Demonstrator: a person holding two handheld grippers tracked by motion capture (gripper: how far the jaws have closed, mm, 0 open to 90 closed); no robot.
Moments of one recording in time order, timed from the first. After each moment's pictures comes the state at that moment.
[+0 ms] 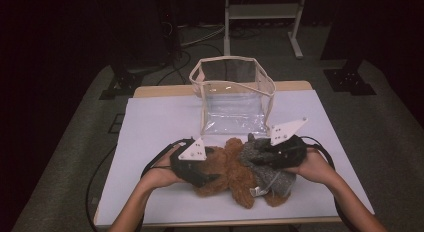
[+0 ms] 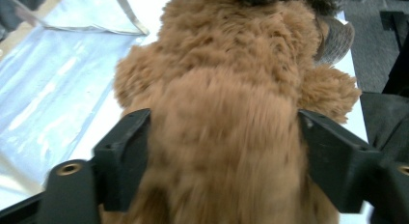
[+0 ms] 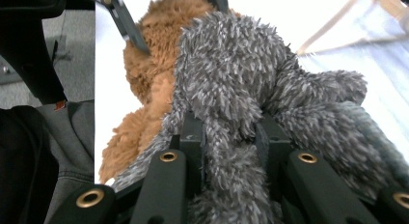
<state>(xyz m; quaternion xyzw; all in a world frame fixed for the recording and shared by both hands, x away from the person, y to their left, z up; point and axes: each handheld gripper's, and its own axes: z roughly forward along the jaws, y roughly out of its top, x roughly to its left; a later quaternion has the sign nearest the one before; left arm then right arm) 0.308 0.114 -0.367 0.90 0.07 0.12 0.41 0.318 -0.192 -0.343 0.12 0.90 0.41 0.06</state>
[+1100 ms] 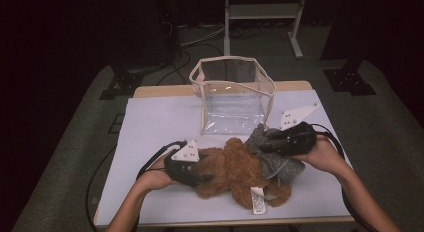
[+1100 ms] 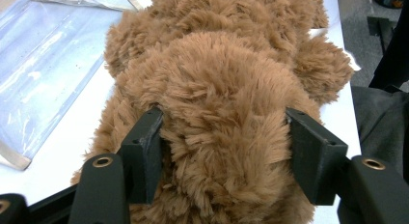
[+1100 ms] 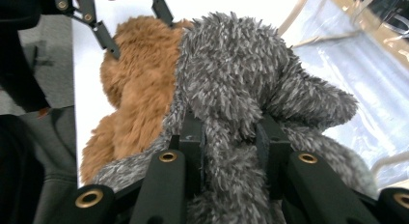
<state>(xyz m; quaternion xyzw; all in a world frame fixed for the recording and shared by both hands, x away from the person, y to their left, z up) 0.310 0.128 -0.381 0.90 0.09 0.08 0.41 0.334 -0.211 -0.317 0.15 0.90 0.41 0.08</state>
